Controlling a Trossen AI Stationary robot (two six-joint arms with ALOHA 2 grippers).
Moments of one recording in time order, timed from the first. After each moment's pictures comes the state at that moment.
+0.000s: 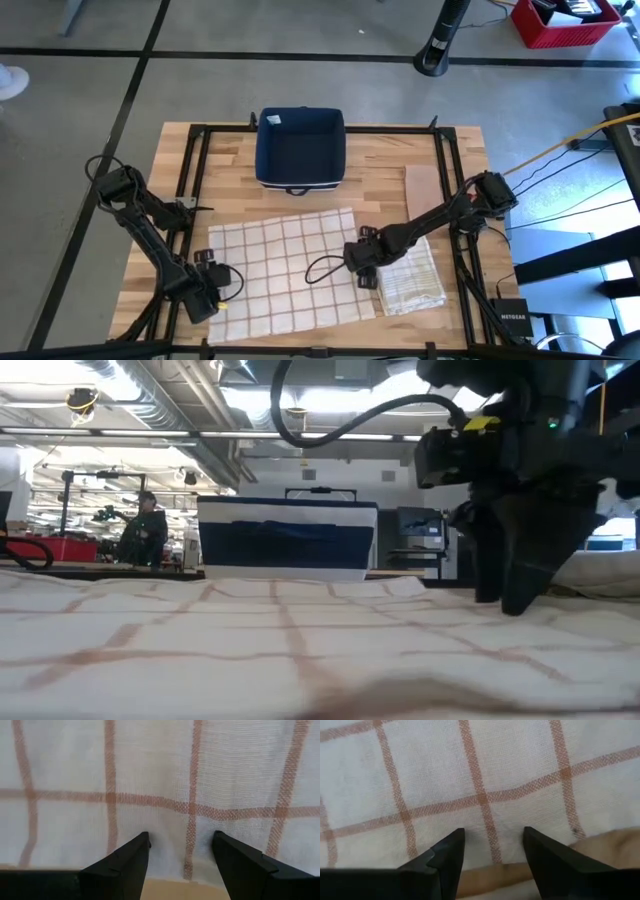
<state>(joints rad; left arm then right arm) -1.03 1.60 0.78 -0.77 -0.17 -1.23 0.37 1.81 1.04 -0.53 0.02 0.43</state>
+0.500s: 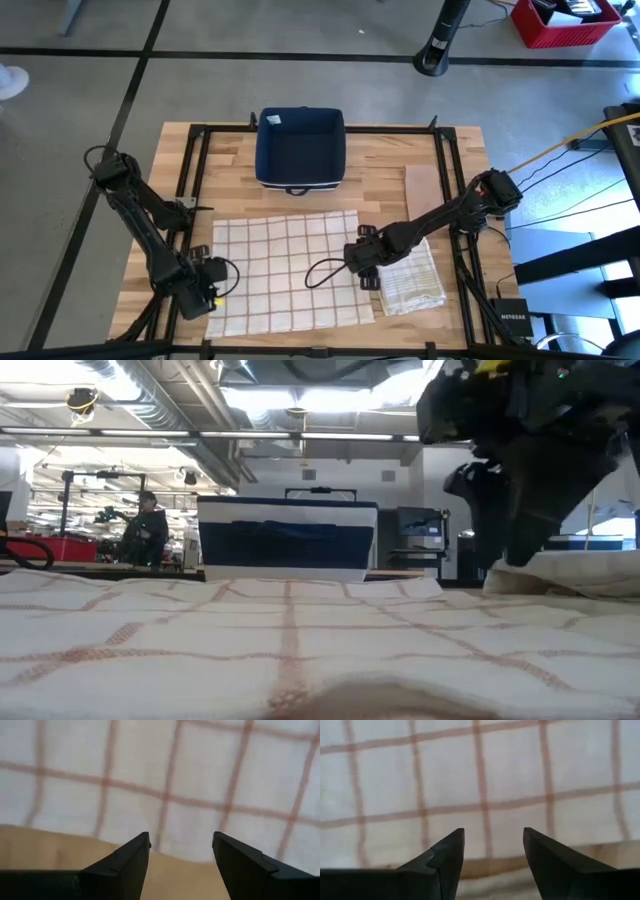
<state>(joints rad) -1.02 1.44 0.84 -0.86 -0.19 -1.28 0.39 1.75 1.11 -0.62 0.04 0.39</state>
